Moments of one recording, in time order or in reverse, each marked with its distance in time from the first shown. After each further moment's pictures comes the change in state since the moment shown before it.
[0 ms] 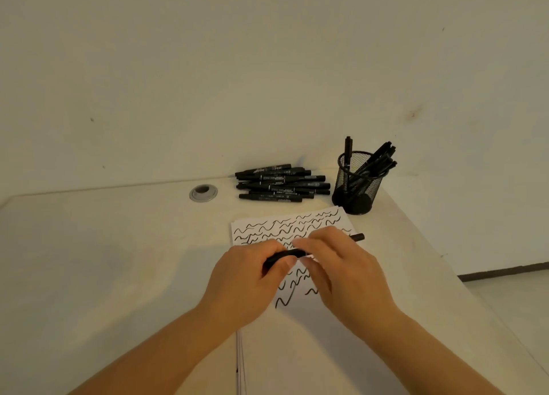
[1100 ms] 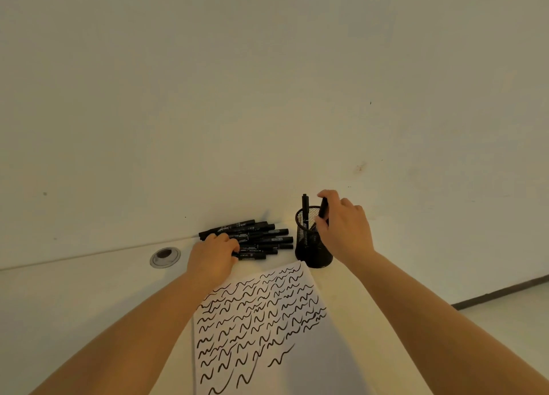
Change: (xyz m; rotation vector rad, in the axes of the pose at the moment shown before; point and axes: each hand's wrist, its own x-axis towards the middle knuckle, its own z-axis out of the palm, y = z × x) left_hand 0.162 -0.082 0.020 0.733 -0.079 0.011; right_hand 0.090 0.139 -0.014 -0.189 -0.022 0.470
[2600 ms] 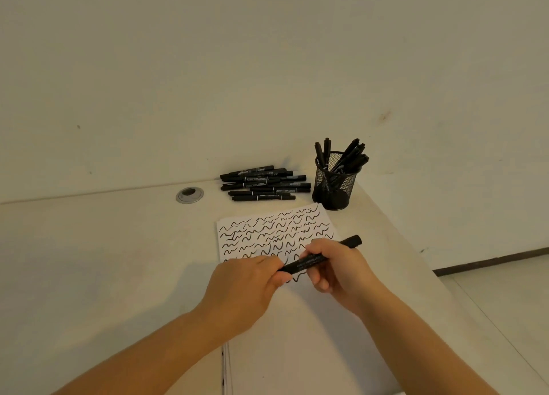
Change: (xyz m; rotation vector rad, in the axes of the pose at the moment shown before) left_hand -0.174 0.072 -0.058 -0.309 0.070 0.198; right_hand -0.138 -0.068 -0.018 1.360 -0.614 0.806
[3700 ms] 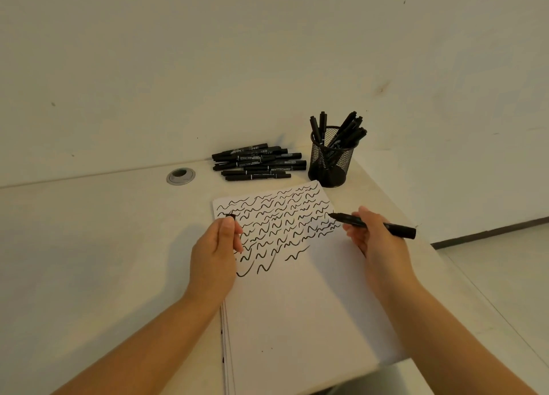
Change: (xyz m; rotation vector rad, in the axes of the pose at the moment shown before) left_hand -0.001 -0.020 0.028 -0.832 0.448 -0.582; right_hand 0.011 0.025 -0.049 0.119 0.562 -0.254
